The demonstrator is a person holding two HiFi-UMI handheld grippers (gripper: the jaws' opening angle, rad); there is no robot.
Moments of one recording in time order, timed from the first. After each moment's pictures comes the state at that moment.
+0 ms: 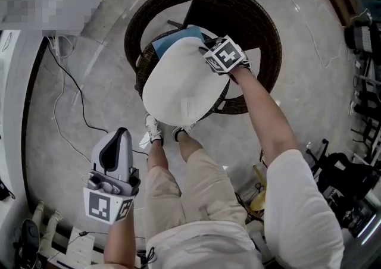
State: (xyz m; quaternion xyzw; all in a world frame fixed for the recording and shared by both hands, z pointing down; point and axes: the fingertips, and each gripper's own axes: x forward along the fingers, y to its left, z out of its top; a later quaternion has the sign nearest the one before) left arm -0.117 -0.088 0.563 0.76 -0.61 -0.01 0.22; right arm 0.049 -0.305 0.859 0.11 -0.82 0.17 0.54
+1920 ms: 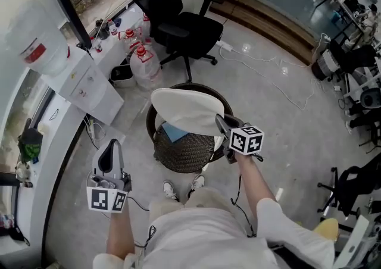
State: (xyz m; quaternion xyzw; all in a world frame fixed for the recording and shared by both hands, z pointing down) left arm -0.171 -0.064 0.268 0.78 -0.63 -0.06 -0.01; right arm 0.141 -0.223 0.423 0.41 -0.86 0.27 0.13
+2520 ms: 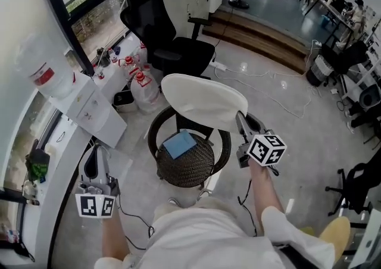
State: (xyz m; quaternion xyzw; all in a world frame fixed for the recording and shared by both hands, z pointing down) left arm -0.187 -0.035 0.180 0.76 -0.64 -0.07 -0.10; right arm 0.228 -0.201 0.260 0.50 -0.85 0.17 -0.02
